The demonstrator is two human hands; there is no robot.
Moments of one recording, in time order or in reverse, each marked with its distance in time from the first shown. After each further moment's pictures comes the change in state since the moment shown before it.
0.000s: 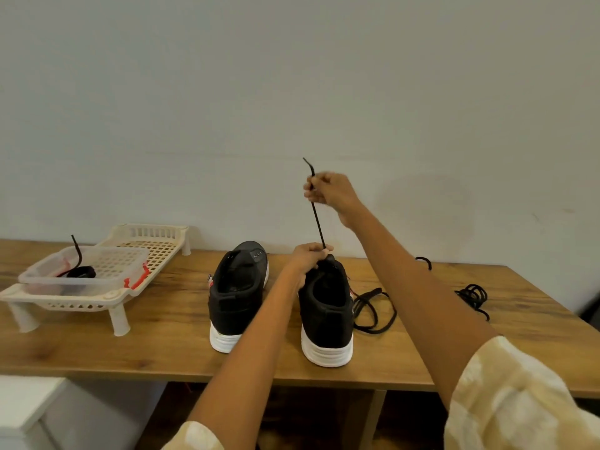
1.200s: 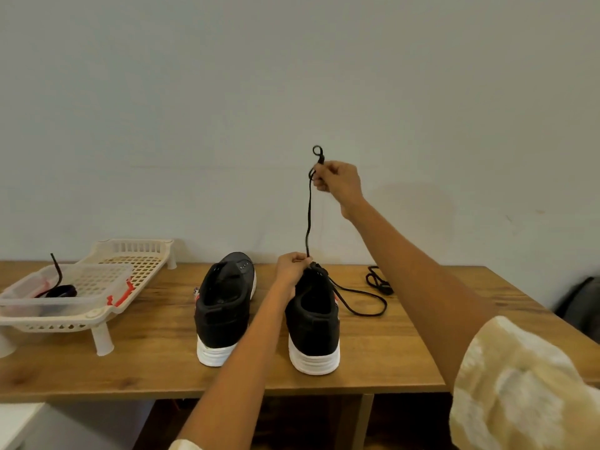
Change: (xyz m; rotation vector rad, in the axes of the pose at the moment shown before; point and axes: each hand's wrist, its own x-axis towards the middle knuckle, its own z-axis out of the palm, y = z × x) left_hand 0.012 -0.014 0.006 -0.074 0.129 0.082; right_hand 0.012 -0.020 -0.034 -0.029 0.249 -0.096
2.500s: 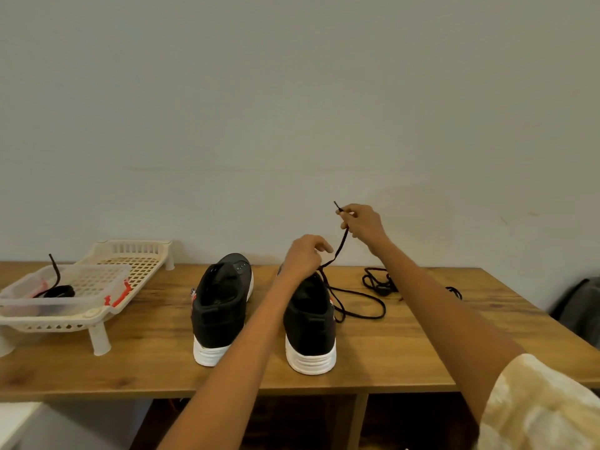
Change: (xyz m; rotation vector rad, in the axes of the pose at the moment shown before) left_hand -0.033 0.051 0.013 0.758 -0.127 0.457; right_hand -0.034 0.051 -0.055 -0.528 -0.040 0.076
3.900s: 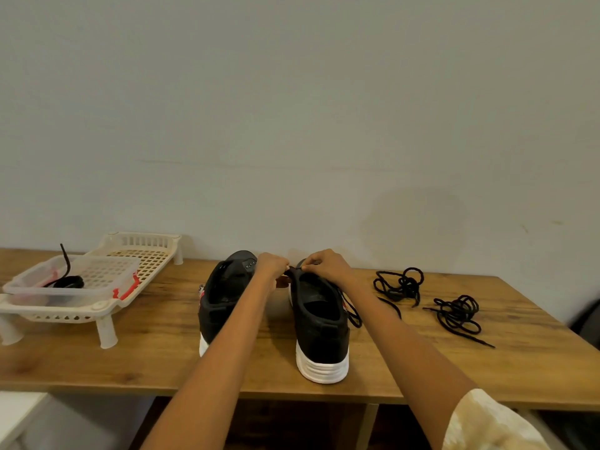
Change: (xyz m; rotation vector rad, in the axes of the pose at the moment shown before) left_hand -0.001 -0.063 -0.026 -0.635 0.133 -0.664; right_hand -0.029 0.023 0.096 -0.204 -0.434 -0.049
